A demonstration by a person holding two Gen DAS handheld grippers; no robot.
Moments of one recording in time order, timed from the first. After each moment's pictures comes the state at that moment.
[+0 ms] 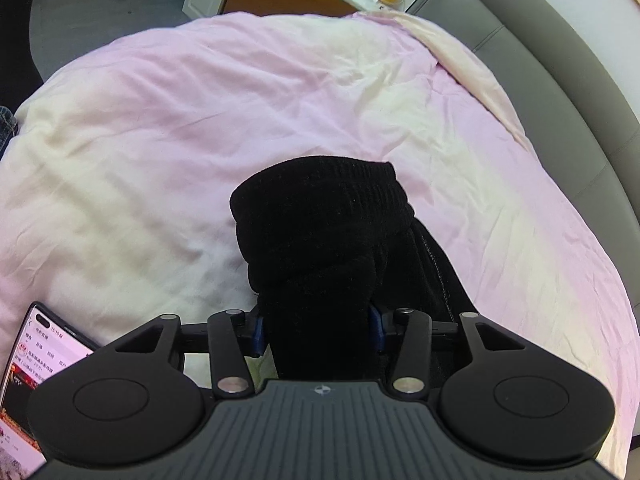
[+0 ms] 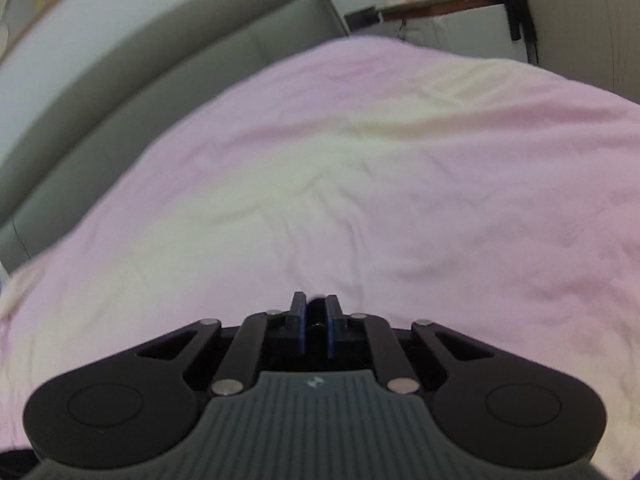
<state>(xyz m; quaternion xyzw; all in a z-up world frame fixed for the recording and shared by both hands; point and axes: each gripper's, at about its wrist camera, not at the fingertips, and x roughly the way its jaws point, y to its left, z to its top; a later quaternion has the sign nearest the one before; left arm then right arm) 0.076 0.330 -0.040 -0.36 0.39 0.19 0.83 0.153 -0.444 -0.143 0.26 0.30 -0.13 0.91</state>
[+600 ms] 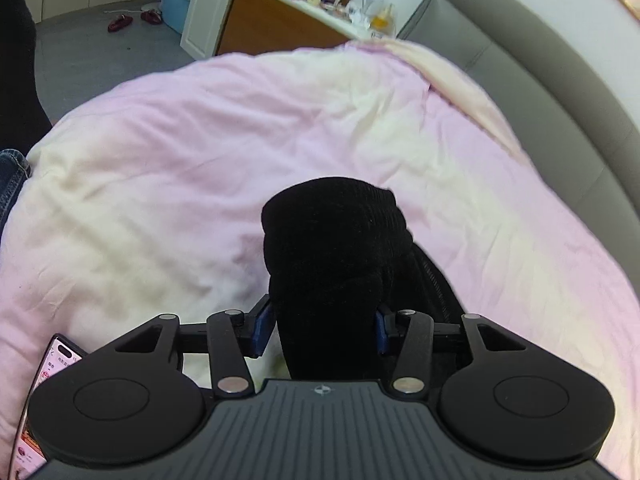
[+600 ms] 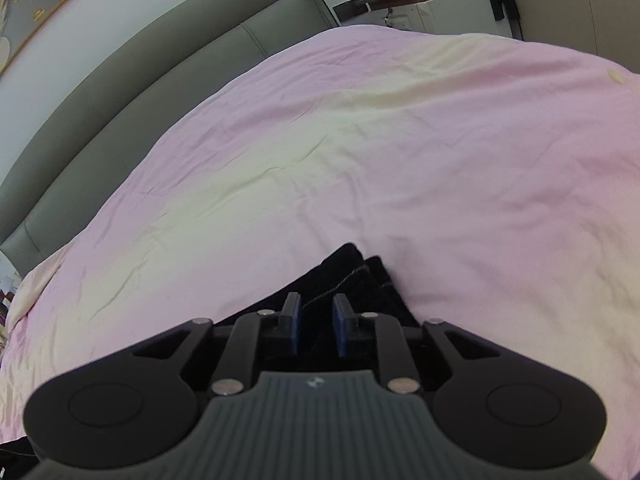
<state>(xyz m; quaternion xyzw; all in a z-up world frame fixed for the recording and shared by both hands) 0.064 0.325 -0.013 -0.32 0.36 0.21 0.85 0.083 -0.397 -0.142 0.28 0.33 -0.13 0.89</state>
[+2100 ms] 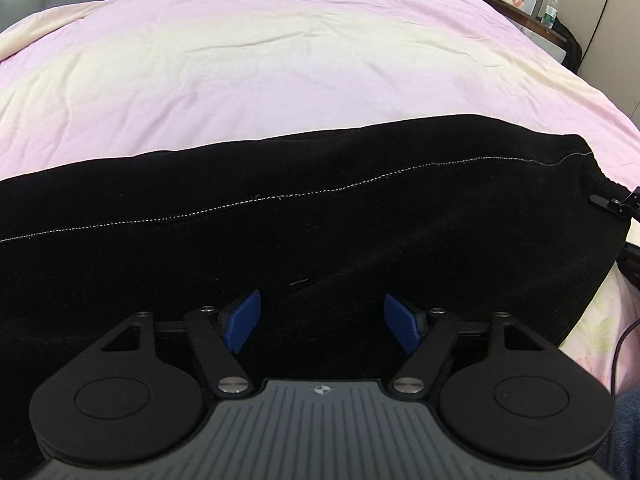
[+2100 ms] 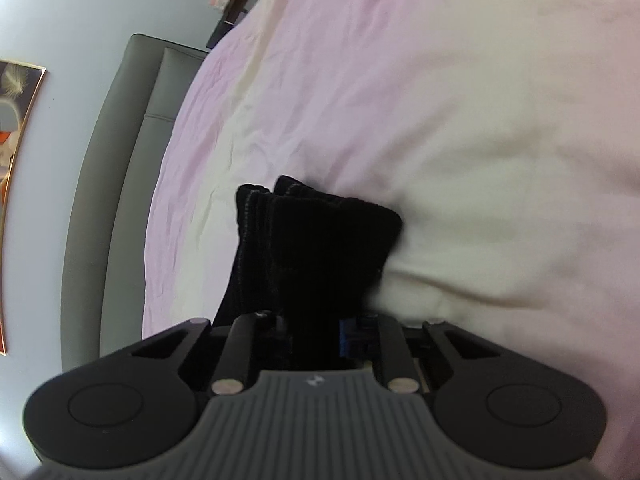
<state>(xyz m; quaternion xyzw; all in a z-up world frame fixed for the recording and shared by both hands) 0.121 -0.138 -0.086 0.01 0.47 -0.18 0.87 0.025 -0.405 -0.241 0.56 0.22 -0.18 0.78</state>
